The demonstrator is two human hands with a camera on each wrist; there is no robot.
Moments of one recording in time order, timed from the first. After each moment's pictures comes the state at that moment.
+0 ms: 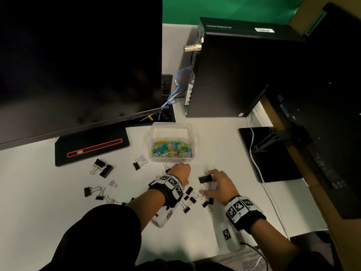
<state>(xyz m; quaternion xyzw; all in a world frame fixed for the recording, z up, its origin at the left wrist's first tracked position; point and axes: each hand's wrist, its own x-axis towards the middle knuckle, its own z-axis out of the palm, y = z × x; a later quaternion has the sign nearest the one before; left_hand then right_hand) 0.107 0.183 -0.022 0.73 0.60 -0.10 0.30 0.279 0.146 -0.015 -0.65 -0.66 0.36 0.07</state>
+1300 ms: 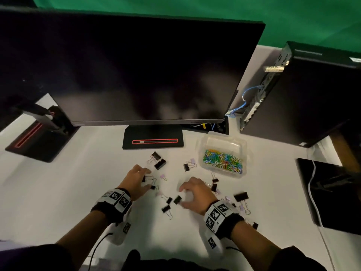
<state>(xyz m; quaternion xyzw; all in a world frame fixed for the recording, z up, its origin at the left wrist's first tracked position) -0.137 0.058 -0.026 0.54 0.79 0.07 0.29 0.096 0.129 -0.016 -0.38 -0.85 0.36 -0.04</state>
